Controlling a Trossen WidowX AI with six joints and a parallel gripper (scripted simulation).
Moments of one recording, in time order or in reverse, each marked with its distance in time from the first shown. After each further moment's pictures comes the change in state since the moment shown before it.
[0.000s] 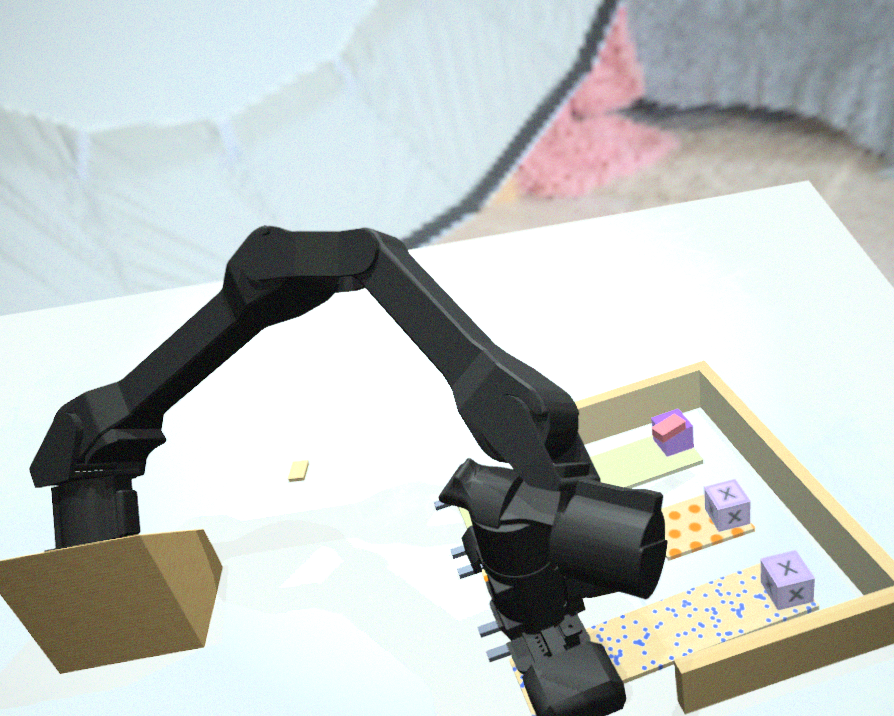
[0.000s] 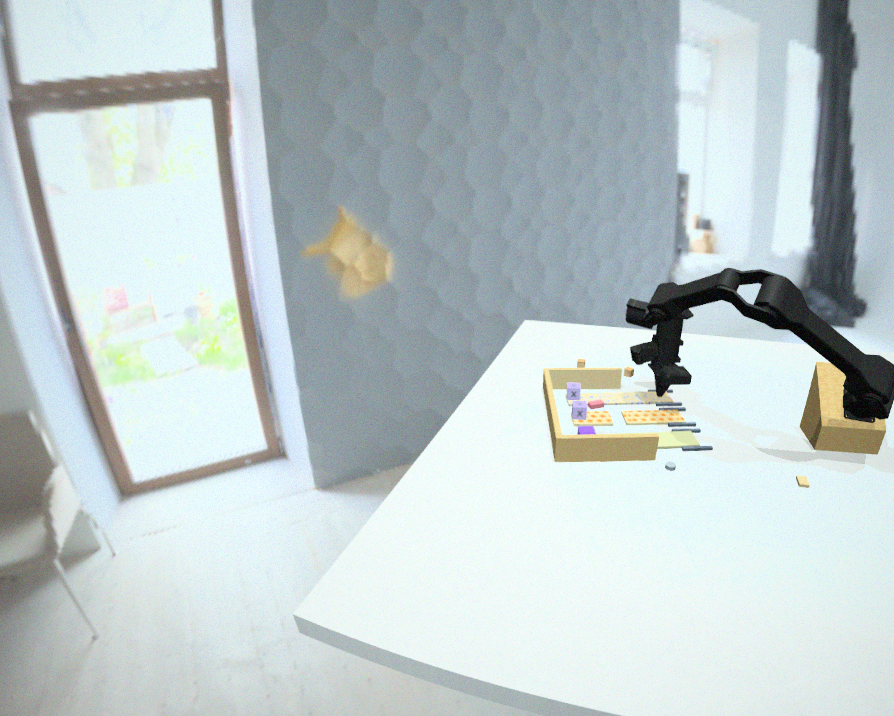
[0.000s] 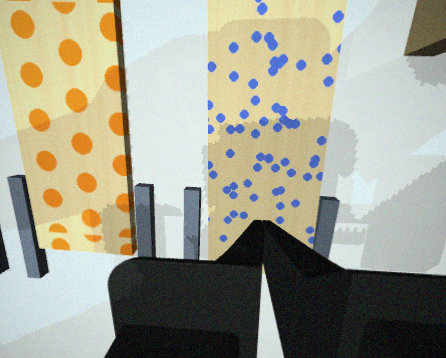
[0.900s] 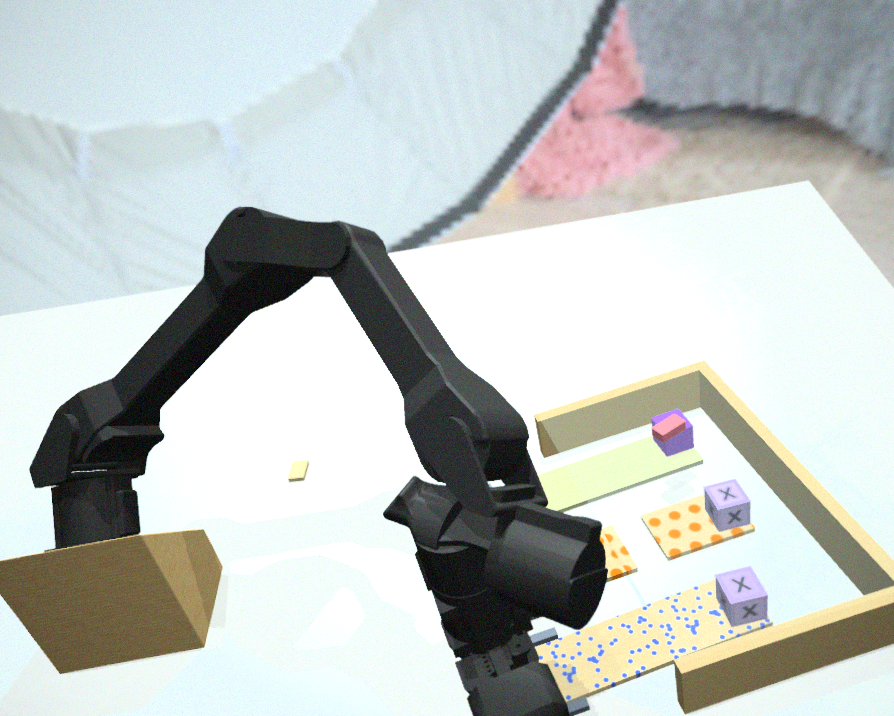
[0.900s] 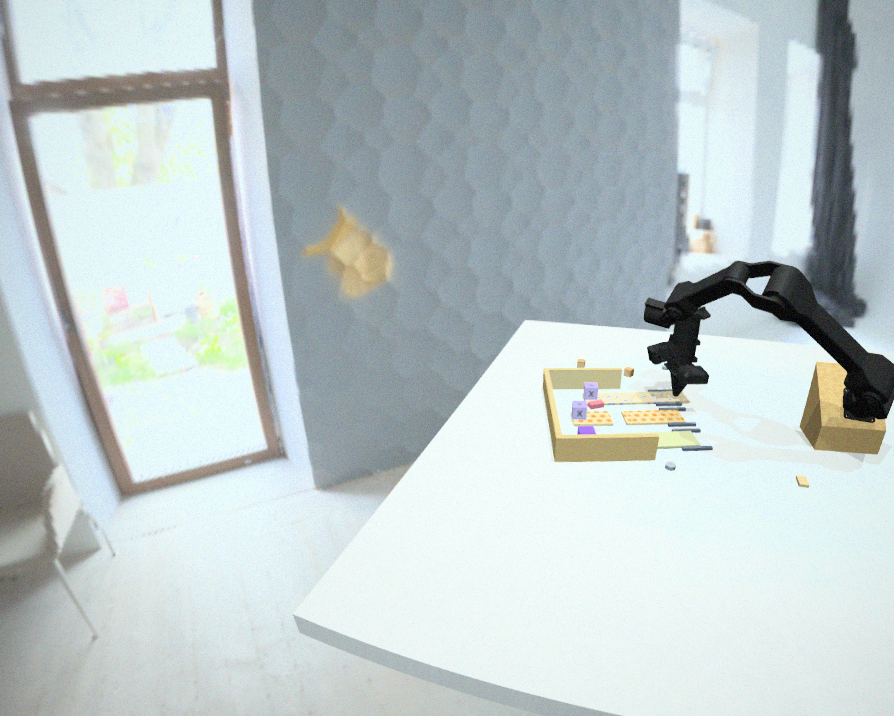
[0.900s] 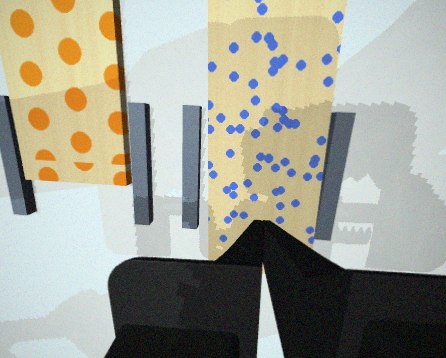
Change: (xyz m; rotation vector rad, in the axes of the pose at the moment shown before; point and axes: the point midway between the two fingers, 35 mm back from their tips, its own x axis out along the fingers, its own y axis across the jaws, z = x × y) arm -0.001 0.001 -0.042 0.001 -0.003 0.000
